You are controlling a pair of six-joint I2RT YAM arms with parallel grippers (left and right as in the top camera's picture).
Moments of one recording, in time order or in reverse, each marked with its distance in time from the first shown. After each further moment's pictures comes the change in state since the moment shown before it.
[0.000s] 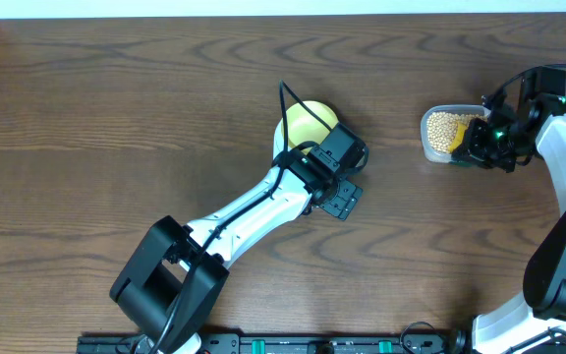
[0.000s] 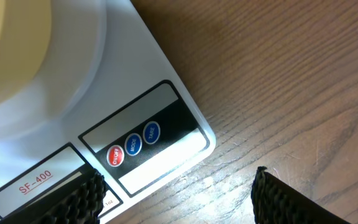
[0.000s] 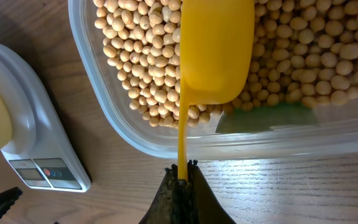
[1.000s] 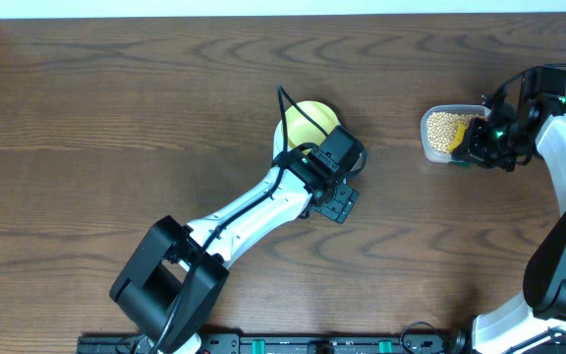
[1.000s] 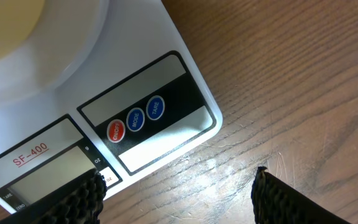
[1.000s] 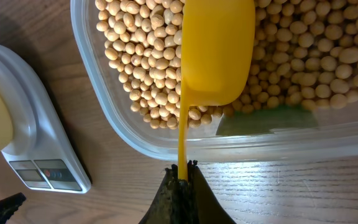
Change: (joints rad) left arm 0.000 0.000 0.000 -0.058 0.000 -0.046; right arm 0.000 0.000 0.000 0.008 0.000 0.000
